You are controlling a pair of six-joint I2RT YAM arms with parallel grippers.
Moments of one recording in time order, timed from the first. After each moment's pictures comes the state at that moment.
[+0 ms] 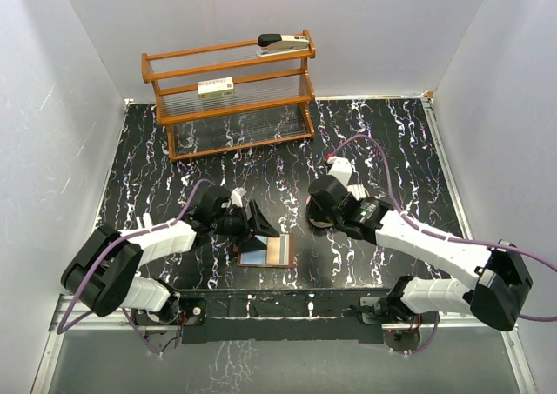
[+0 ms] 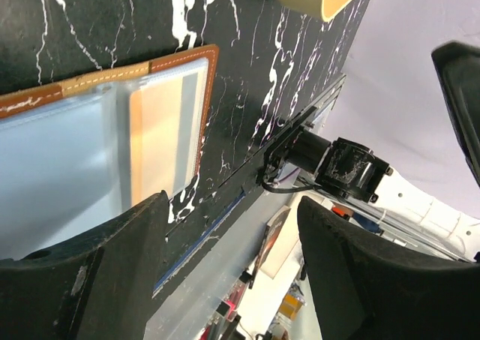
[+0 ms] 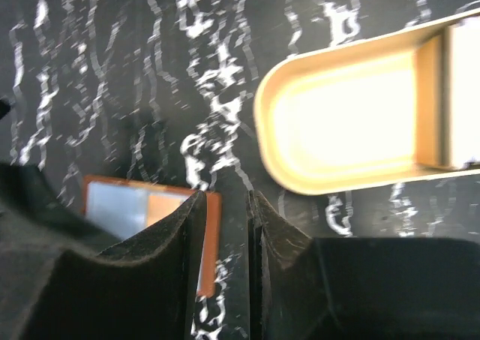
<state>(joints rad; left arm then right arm) -0.59 1.36 0.46 0.15 0.64 -1.13 0.89 1.19 0.87 -0.46 0.41 0.80</state>
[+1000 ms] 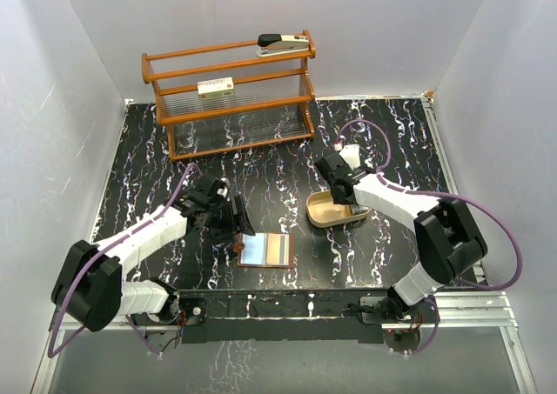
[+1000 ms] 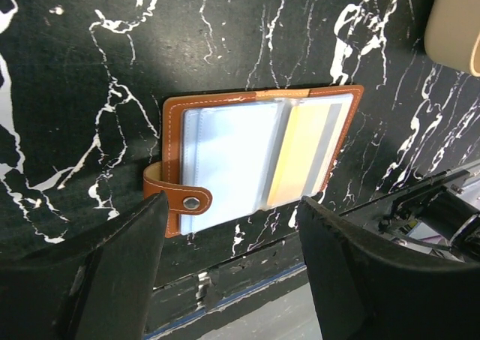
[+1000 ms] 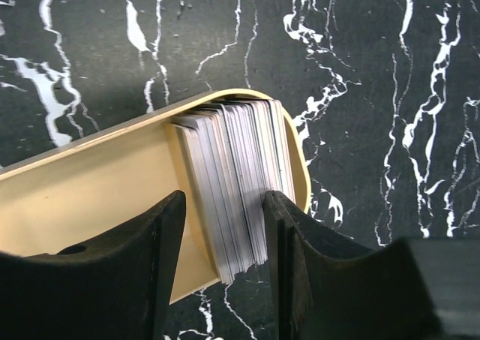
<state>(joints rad) -0.54 1.26 0.70 -0.52 0.26 -0.76 0.55 1.55 0.99 -0.60 0.59 0.45</state>
